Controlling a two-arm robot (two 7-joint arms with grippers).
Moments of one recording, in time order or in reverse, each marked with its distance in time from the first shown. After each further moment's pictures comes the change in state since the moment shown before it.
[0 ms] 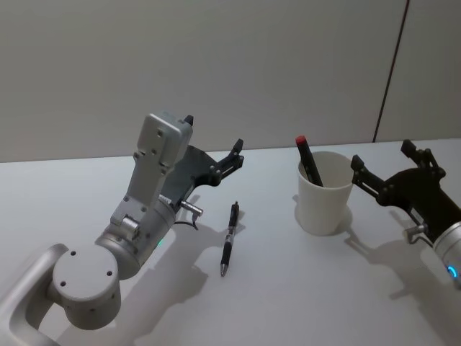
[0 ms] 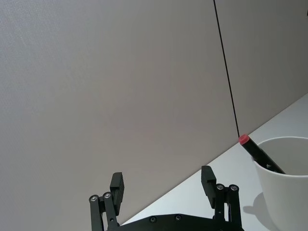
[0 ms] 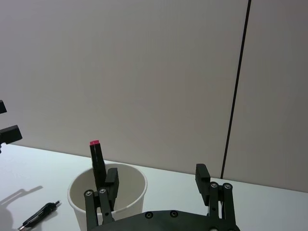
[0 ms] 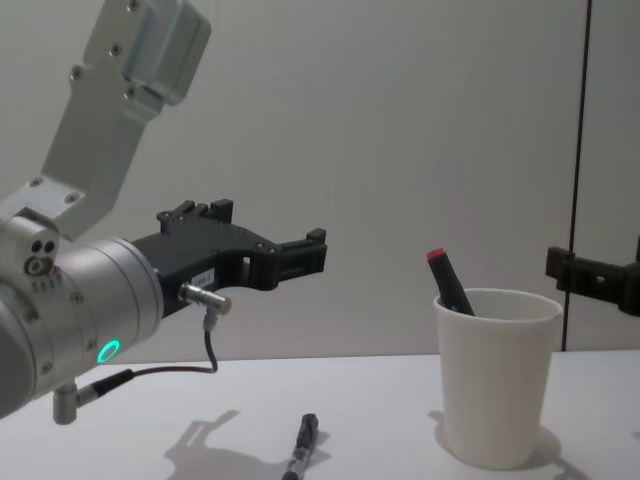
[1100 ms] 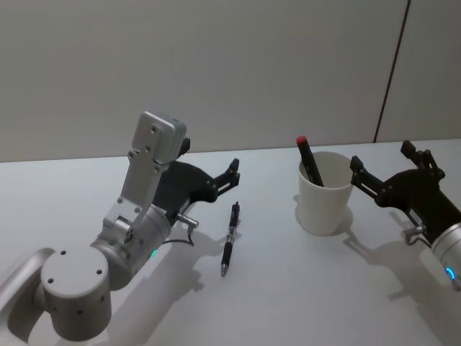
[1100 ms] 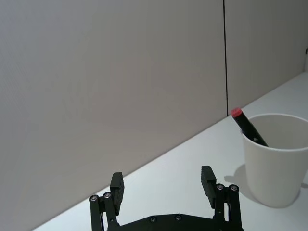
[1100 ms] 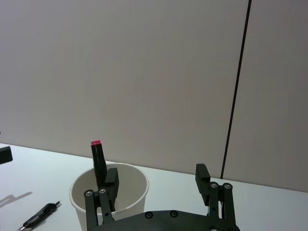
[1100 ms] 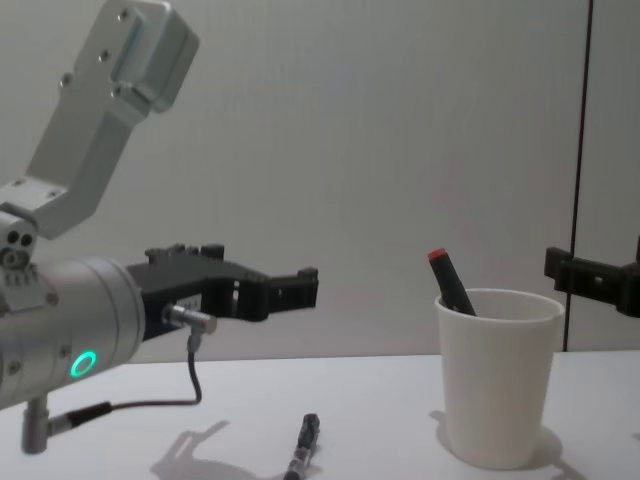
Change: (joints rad) left arm 0.040 0.031 -0.018 -0.089 -0.105 0.186 -0.001; right arm -0.008 -0.007 -0.005 -0.008 -0.013 -0.001 -0.017
